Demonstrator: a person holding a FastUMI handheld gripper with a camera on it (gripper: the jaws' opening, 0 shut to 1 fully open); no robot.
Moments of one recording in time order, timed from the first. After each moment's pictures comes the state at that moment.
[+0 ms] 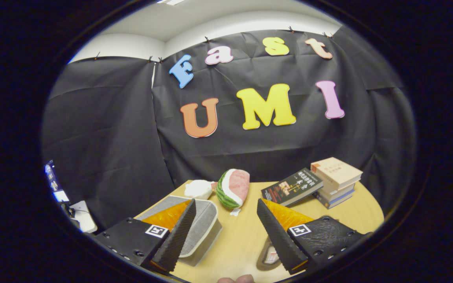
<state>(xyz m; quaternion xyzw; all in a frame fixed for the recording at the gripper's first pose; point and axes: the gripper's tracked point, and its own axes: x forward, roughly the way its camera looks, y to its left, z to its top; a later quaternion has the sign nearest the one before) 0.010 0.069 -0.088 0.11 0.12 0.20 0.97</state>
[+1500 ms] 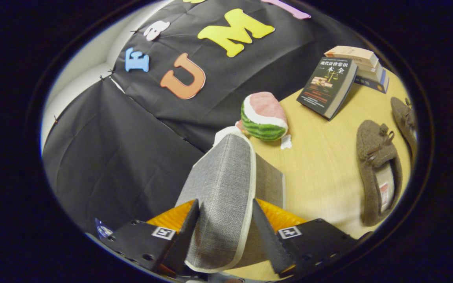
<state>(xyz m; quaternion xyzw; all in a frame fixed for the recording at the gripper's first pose) 0.033 0.200 -0.202 0.34 0.32 0.28 0.84</state>
